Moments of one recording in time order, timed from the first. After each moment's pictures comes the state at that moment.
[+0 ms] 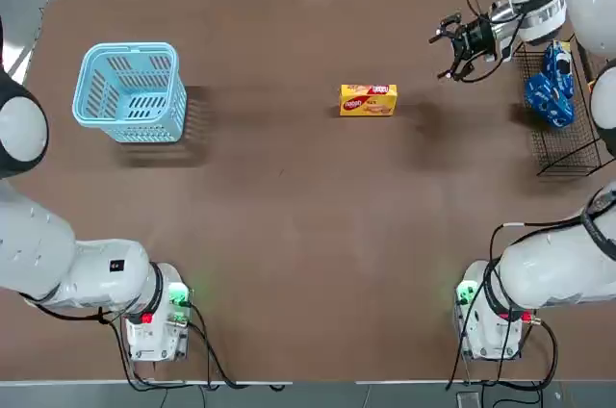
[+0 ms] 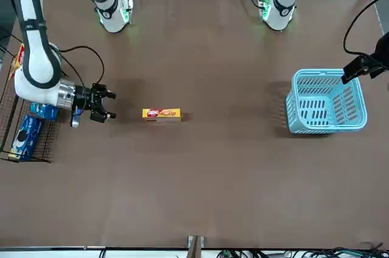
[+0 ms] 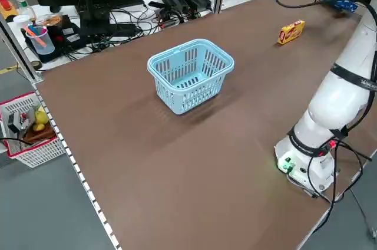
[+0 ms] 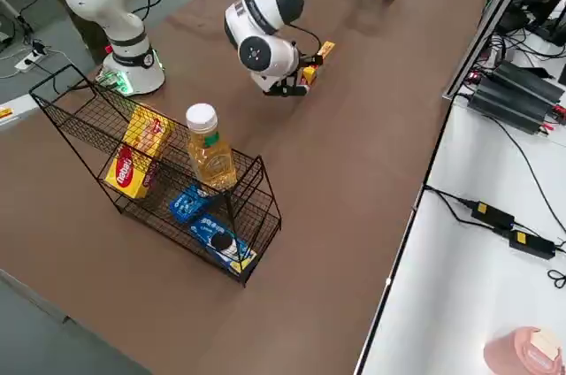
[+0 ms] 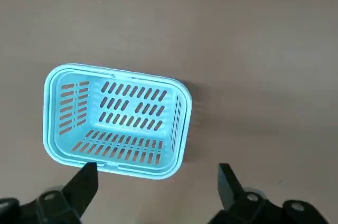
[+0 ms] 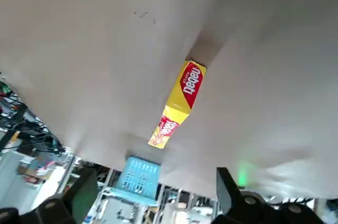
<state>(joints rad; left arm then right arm) 0.05 0.08 -0.08 -1.42 0.02 1.49 -0.16 0.04 0.22 -0.13 -2.18 1.09 1.93 0.48</state>
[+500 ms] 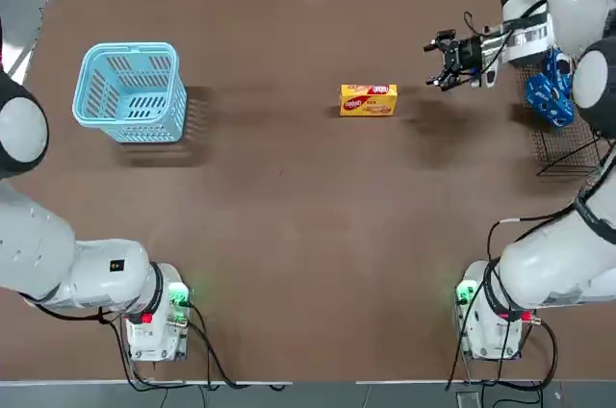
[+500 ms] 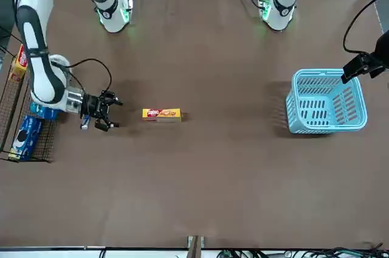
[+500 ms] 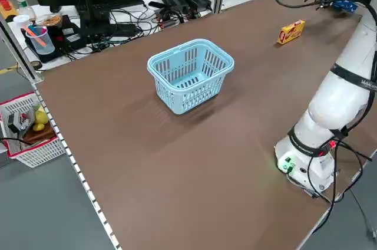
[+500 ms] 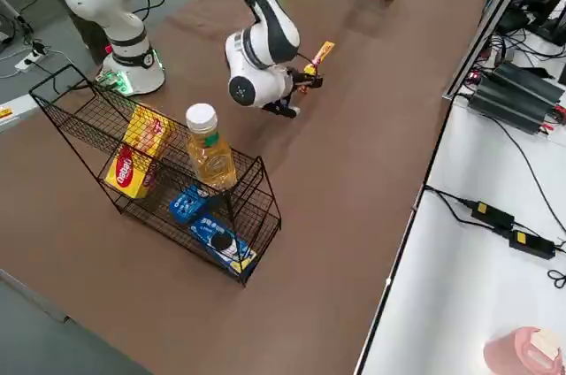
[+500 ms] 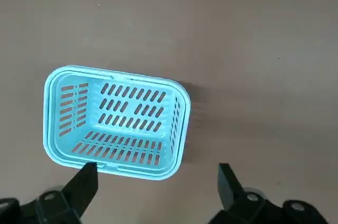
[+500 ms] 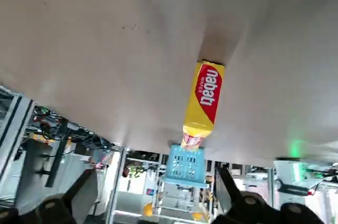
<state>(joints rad) 0.05 0.08 -0.08 -1.41 0.02 1.49 -0.16 0.03 0.36 -0.12 -2.19 1.36 1.93 0.46</state>
